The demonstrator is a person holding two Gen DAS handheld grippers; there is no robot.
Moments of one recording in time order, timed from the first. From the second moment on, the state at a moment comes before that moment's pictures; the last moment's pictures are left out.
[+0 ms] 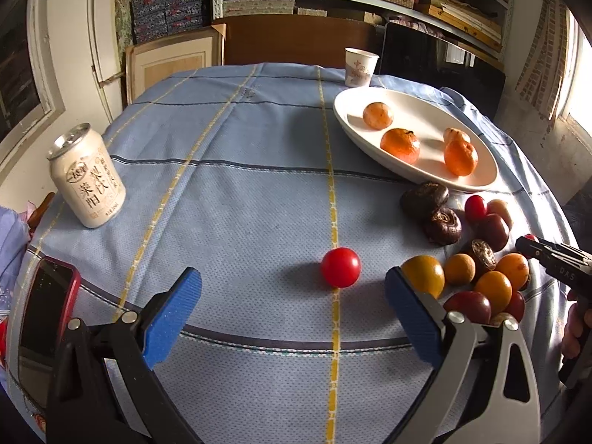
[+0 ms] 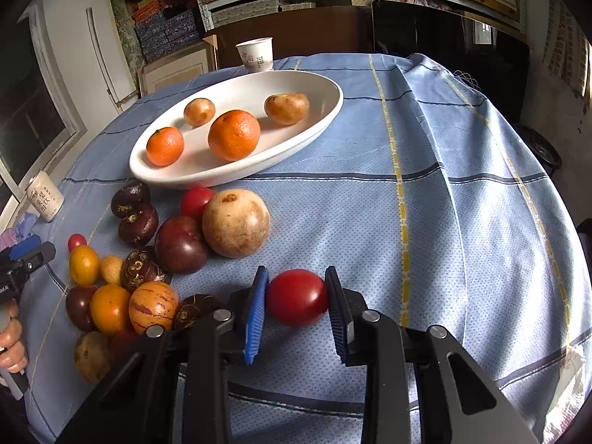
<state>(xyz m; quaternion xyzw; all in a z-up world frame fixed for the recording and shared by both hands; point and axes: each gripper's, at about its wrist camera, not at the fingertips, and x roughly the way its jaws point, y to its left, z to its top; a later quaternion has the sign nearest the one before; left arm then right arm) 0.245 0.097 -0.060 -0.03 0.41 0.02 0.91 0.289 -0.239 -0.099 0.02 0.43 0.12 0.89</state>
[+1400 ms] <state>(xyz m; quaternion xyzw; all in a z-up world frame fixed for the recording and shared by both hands) 0.276 0.071 -0.083 -0.01 0.45 -0.04 0.89 0.291 -0.245 -0.098 0.03 0.43 0.12 0.90</state>
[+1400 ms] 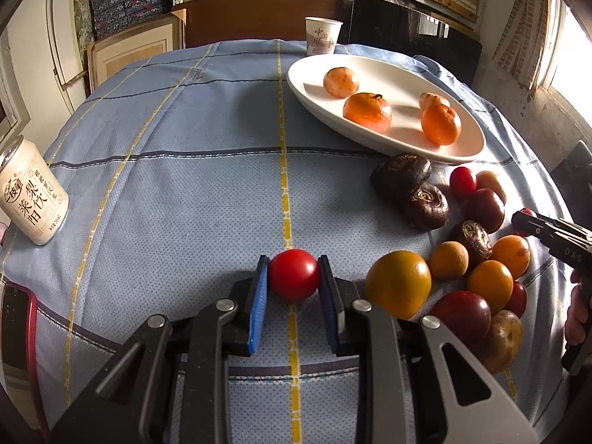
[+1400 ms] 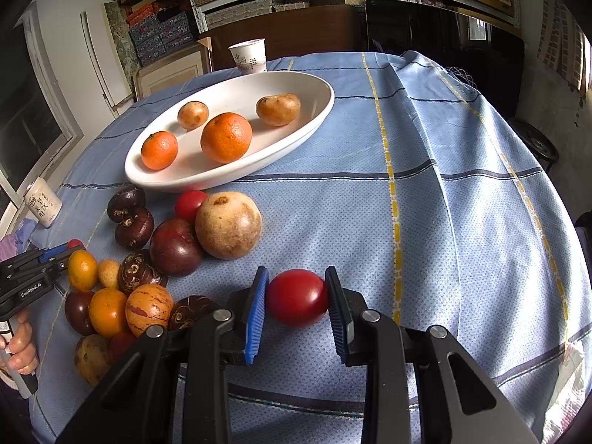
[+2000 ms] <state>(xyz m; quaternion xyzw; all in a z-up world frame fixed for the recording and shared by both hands) 0.379 0.036 0.004 0.03 0.37 -0.06 0.93 0.361 -0.223 -0.043 0.07 0.35 0.14 0.92</state>
